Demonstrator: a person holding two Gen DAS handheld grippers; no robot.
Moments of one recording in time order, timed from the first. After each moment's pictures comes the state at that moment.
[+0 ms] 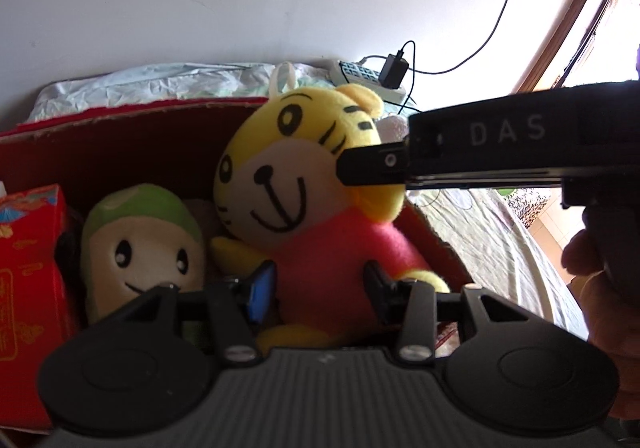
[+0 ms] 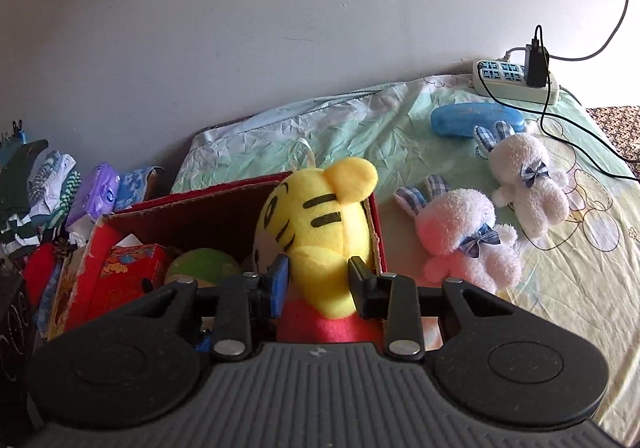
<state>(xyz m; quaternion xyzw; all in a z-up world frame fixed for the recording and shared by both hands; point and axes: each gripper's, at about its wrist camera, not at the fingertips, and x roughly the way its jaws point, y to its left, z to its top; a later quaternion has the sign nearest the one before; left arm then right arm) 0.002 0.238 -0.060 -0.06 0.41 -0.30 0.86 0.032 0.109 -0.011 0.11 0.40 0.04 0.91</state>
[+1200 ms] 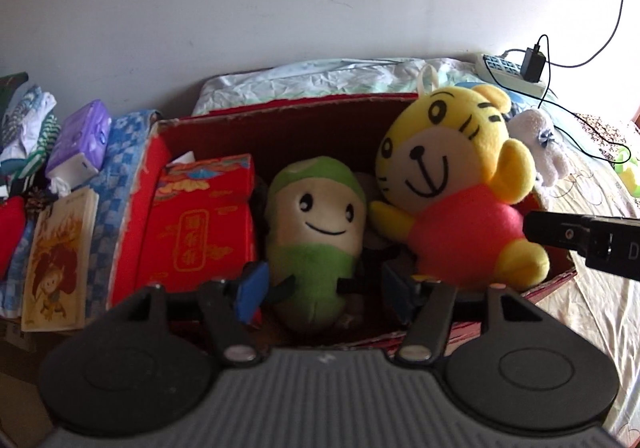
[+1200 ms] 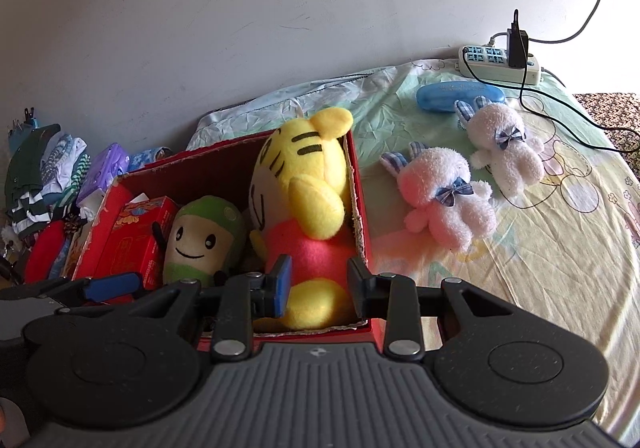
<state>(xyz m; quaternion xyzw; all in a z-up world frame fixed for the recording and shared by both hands) -0.048 0.255 -0.021 0.03 0.43 -0.05 0.90 -0.030 0.094 -0.009 0.11 0.40 0.06 0.91</state>
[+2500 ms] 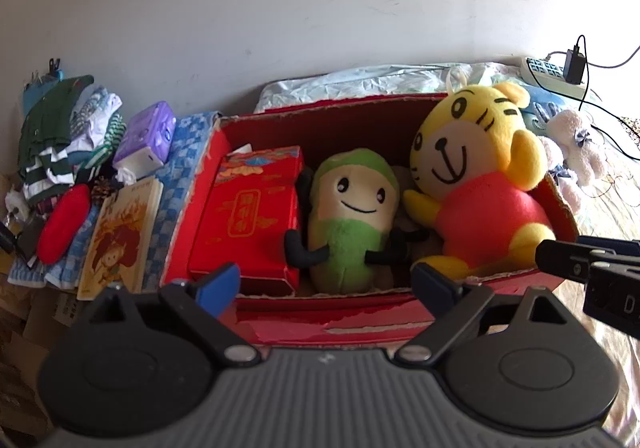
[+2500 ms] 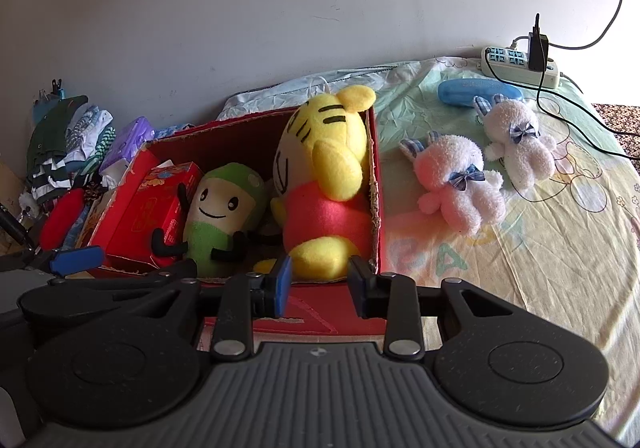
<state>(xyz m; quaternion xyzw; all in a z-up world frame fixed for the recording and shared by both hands) -0.082 0.236 -0.008 0.06 0.42 0.04 0.90 -0.056 0.098 -0.008 0.09 0.40 0.10 0.91</state>
